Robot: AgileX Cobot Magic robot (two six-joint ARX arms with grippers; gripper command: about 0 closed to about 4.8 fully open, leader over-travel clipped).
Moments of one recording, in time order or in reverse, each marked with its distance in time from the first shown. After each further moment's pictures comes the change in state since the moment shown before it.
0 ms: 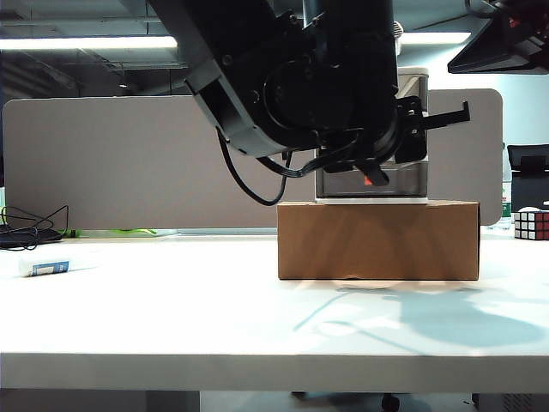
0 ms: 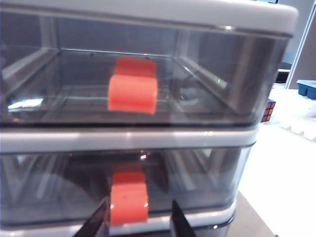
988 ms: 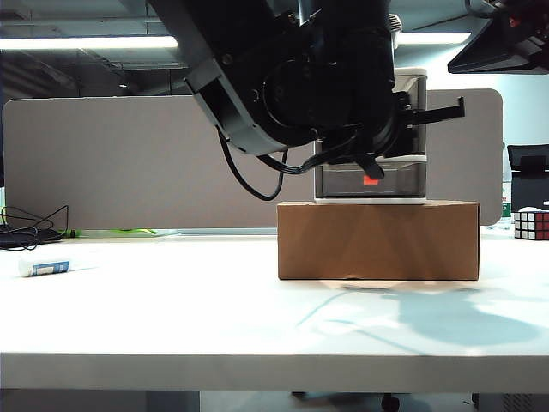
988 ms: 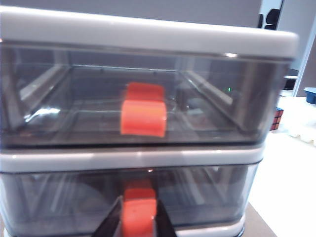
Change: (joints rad) left arm 0.006 0.000 0.004 0.032 -0.012 0.046; right arm 0.000 0.000 0.000 0.000 0.000 0.000
